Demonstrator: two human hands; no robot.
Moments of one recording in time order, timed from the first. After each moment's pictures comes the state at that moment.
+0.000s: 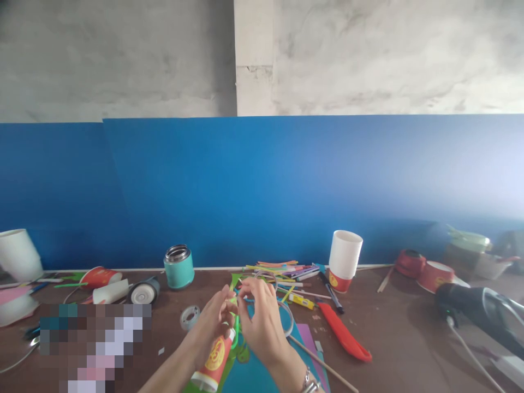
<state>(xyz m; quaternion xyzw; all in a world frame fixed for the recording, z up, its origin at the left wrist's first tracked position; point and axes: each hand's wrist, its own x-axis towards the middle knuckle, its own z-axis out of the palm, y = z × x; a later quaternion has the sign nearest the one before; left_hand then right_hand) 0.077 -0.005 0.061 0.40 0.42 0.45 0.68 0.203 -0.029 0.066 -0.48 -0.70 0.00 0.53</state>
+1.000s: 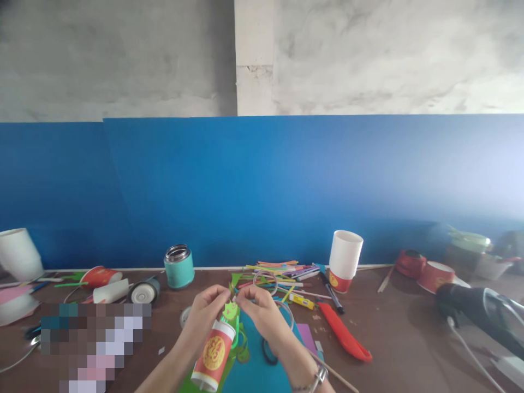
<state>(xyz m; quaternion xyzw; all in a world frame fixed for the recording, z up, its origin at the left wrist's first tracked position) 0.068 -0.003 0.077 0.53 0.43 0.51 0.52 0.207 -0.024 0.083 -0.47 -0.60 0.41 0.50</state>
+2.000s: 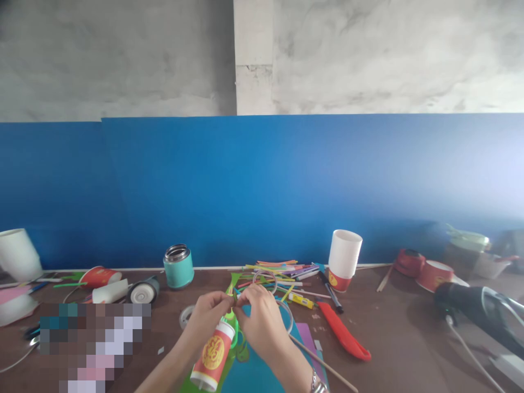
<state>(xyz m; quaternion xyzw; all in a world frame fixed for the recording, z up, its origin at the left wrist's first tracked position) 0.070 -0.002 0.068 0.60 0.46 0.46 0.47 0.205 -0.030 0.081 -0.56 -0.72 0.10 0.40</state>
